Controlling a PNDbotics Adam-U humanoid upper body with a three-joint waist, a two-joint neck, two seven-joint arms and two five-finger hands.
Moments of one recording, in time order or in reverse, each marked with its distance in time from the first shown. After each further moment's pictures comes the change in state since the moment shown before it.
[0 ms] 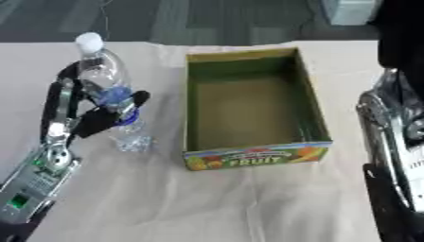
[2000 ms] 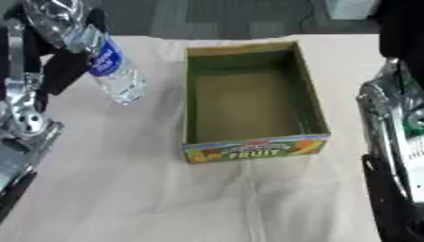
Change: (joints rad) left arm -0.104 0.117 -0.006 -0.213 0.118 0.078 0.118; right arm 0.012 0.005 -0.004 0.000 0.003 0.022 0.004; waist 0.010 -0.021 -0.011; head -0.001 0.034
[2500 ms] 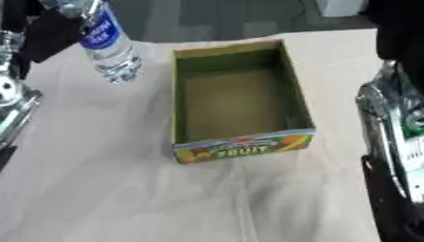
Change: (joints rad) left arm -0.090 0.048 -0.013 -0.059 0.013 0.101 -0.134; right arm 0.009 0.007 0.006 0.000 -0.003 0.014 0.014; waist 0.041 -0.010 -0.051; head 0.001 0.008
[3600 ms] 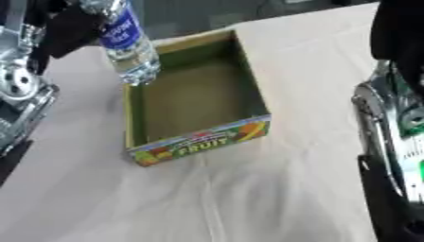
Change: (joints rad) left arm -0.031 -0.050 -0.030 0.027 -0.009 0.008 -0.025; right arm -0.002 0.001 0.006 0.000 -0.015 0.009 0.021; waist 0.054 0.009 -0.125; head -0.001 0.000
